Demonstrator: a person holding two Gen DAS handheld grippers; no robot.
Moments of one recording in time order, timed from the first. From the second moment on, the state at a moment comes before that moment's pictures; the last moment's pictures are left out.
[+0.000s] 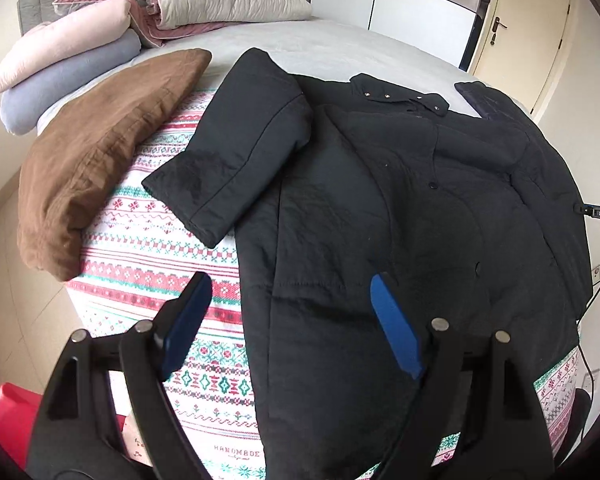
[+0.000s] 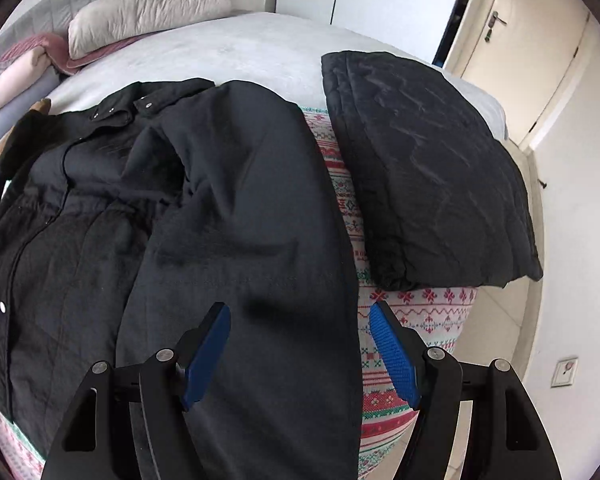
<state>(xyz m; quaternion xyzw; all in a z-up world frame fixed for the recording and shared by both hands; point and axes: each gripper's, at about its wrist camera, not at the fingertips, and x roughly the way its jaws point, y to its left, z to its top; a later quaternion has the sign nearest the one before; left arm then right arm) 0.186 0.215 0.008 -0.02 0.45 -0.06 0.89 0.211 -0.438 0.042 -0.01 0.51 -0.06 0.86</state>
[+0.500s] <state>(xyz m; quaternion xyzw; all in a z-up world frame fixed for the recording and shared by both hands) 0.185 0.230 -0.027 -0.05 0.48 -0.04 0.88 0.254 -0.438 0.109 -0.13 0.46 -0.21 0.85</state>
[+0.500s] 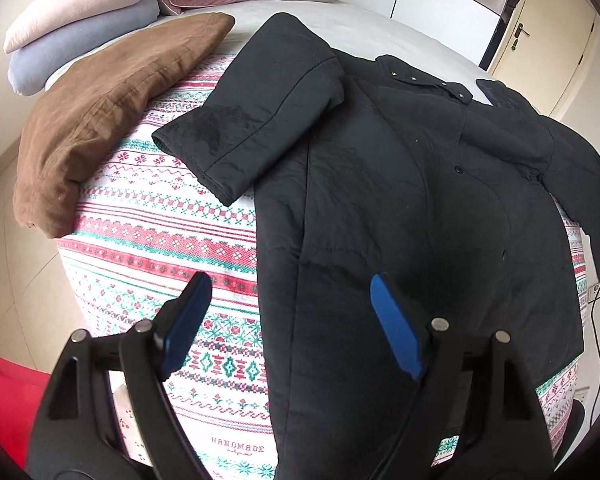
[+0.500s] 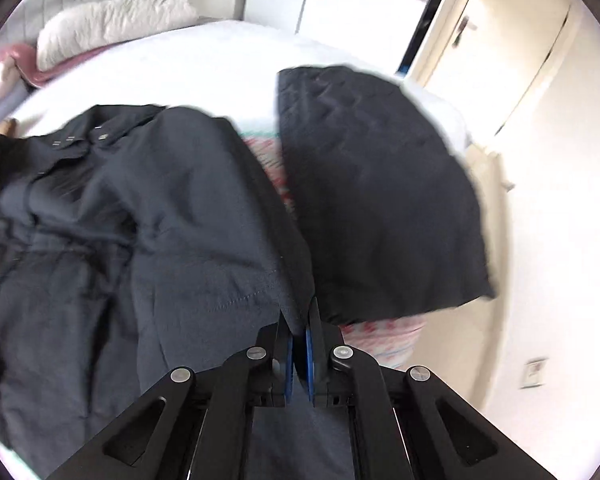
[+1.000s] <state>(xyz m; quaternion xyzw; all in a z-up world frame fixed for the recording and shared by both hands) 0.166 0.269 -0.043 -0.11 0.49 -0.10 0.86 0.191 -0.360 0.104 -0.09 0.45 -0.06 0.89</state>
